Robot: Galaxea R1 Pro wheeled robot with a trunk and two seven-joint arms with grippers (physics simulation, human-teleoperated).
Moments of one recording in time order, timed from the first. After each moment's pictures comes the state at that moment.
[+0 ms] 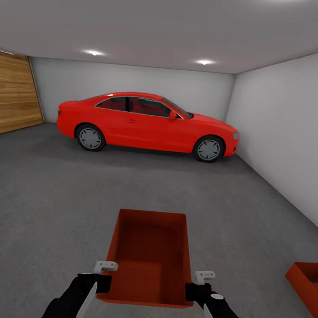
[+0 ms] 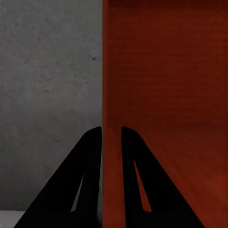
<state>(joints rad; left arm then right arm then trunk) -0.42 -0.12 0.08 -0.72 -0.10 0.53 0.04 -0.49 0.03 0.05 -0.43 0.01 0.11 0.09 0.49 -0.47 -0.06</state>
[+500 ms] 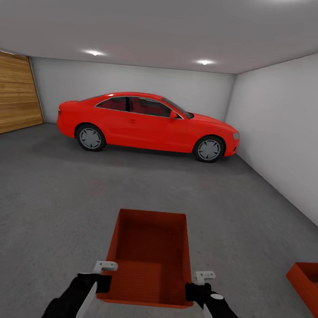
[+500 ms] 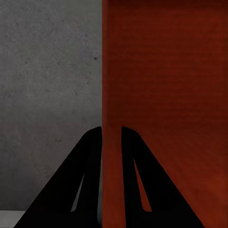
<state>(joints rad) -0.42 -0.12 0.08 -0.72 -0.10 0.53 0.04 -0.49 0.03 0.05 -0.43 0.01 0.11 0.10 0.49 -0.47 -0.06</state>
